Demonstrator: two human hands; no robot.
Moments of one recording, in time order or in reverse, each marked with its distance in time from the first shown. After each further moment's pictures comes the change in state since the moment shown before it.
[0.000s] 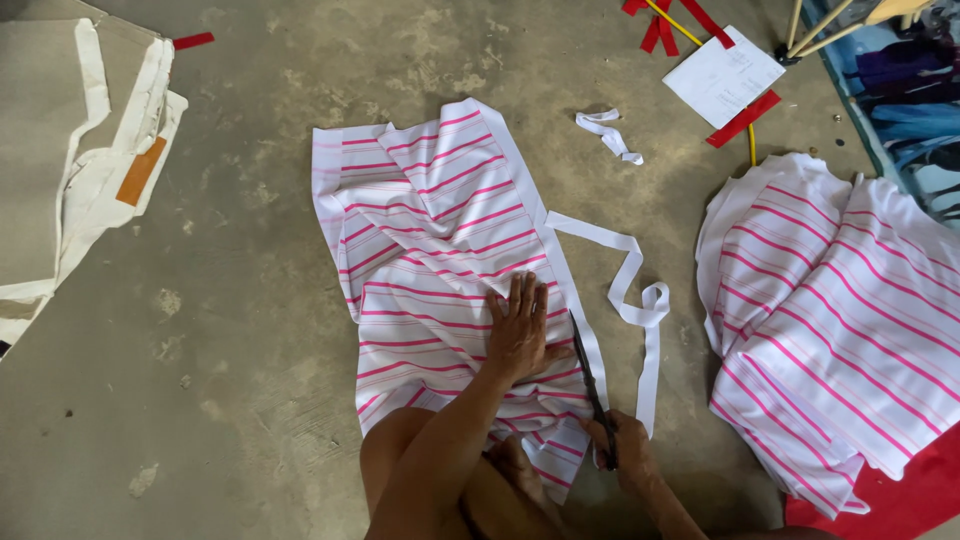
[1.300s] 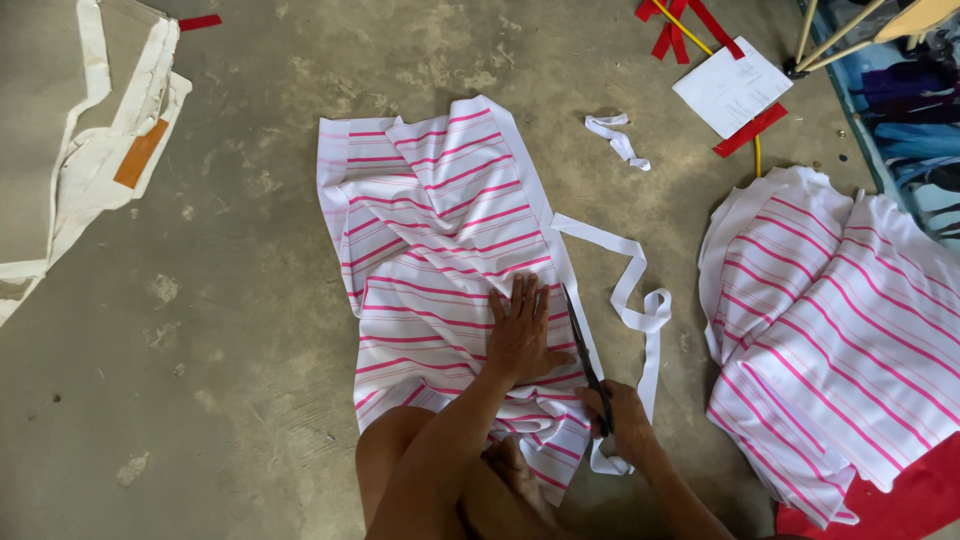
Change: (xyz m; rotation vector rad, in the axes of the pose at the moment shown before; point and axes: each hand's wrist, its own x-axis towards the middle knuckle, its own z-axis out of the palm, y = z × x) left_hand 0.000 0.001 -0.010 -0.136 -0.033 -0.047; right_hand 0.003 -0.067 -0.004 0.026 -0.079 -0.014
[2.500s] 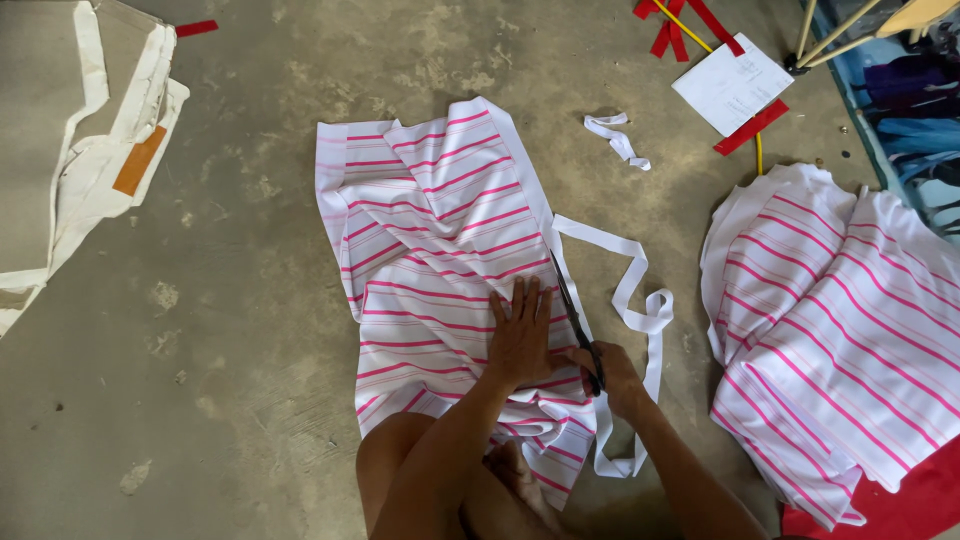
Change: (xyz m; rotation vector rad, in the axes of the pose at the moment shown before) left_hand 0.004 0.006 -0.032 -0.051 -0.186 -0.035; right_hand 0.067 -0.016 0.005 0.163 -0.044 -0.160
